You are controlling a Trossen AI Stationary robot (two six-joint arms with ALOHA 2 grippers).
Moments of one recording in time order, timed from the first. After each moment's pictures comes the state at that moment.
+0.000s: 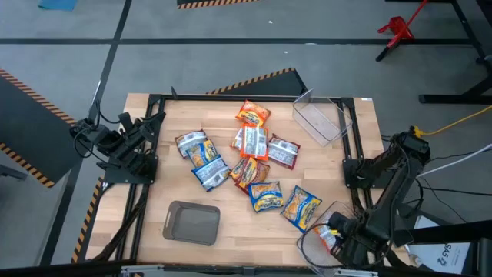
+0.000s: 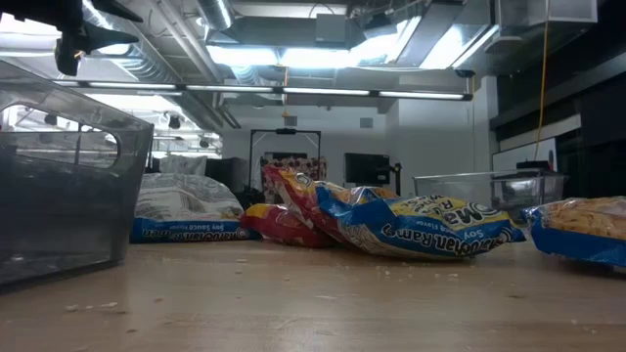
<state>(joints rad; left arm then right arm) -0.50 0.06 0.31 0.28 -1.33 -0.28 1.03 1.59 1.21 -1.09 -0.18 1.75</state>
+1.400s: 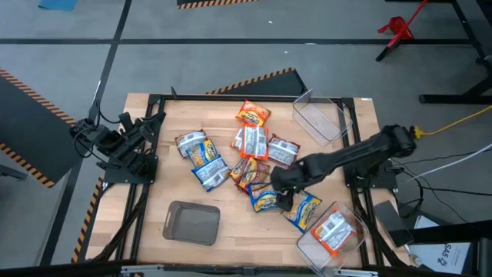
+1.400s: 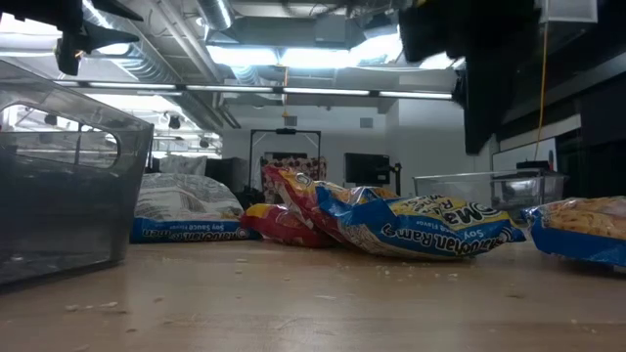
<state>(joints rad) -0.50 0.06 0.31 0.27 -1.31 -0.28 0.28 1.65 1.21 -0.84 -0.05 0.71</state>
